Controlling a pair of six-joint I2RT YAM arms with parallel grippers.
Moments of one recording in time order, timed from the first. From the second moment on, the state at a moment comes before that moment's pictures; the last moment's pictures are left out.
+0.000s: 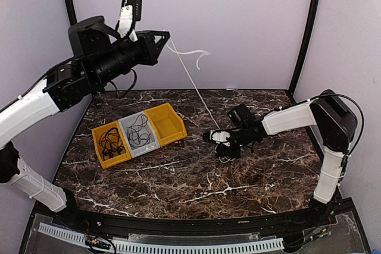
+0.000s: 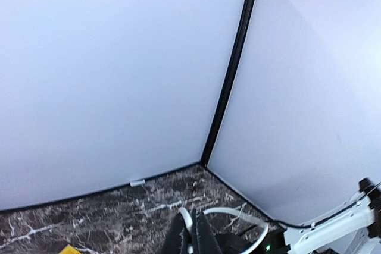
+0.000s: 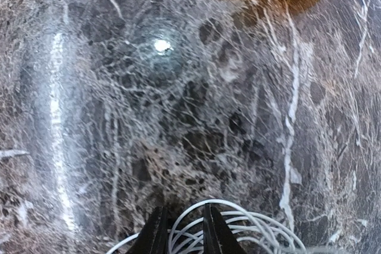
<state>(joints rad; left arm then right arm) -0.96 1.38 1.50 -0.08 -0.29 -0.22 0.67 1.88 1.06 -0.22 -0.31 -0.76</state>
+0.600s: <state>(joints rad) -0.96 1.49 1.90 -0.35 -0.45 0.03 0.58 1.85 1.06 -0.30 -0.28 -0.72</state>
